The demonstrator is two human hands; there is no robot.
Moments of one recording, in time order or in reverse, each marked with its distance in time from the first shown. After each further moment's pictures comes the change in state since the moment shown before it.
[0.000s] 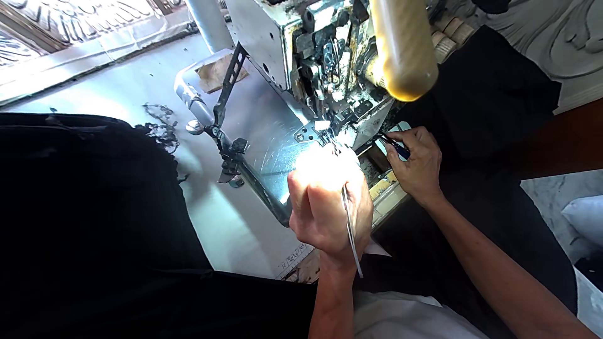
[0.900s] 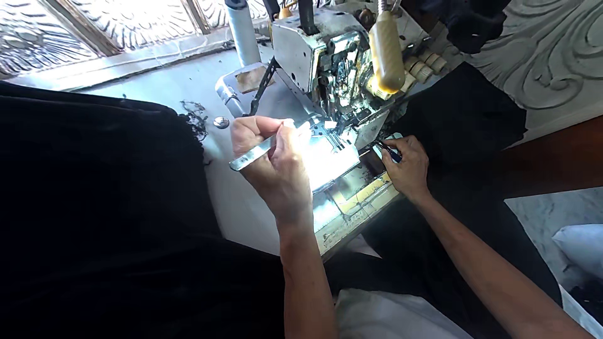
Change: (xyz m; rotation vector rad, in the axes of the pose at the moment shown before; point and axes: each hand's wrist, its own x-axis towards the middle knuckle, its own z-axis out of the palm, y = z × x) left_hand 0.061 -0.016 -0.026 -0.481 -0.124 -0.663; right_hand 0.002 0.001 0.001 0.019 -0.019 0.014
